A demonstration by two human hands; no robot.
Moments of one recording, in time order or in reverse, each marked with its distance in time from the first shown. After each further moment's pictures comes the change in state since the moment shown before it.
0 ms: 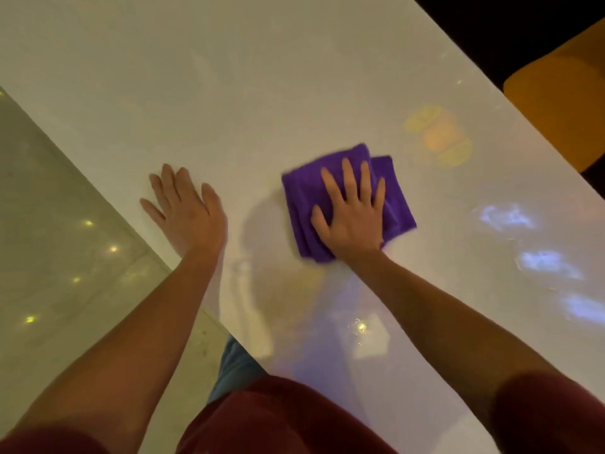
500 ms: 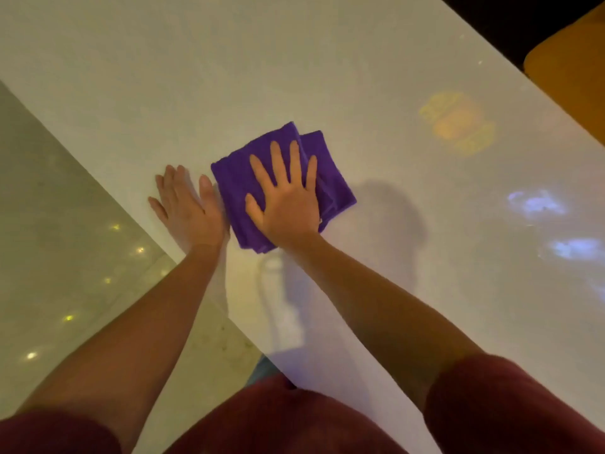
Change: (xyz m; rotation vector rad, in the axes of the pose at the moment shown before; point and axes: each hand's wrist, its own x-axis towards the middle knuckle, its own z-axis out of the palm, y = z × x) left_hand 0.007 0.003 -0.010 -0.153 0.037 -0.065; right_hand 0.031 -0.108 0.012 0.130 -0.014 -0.133
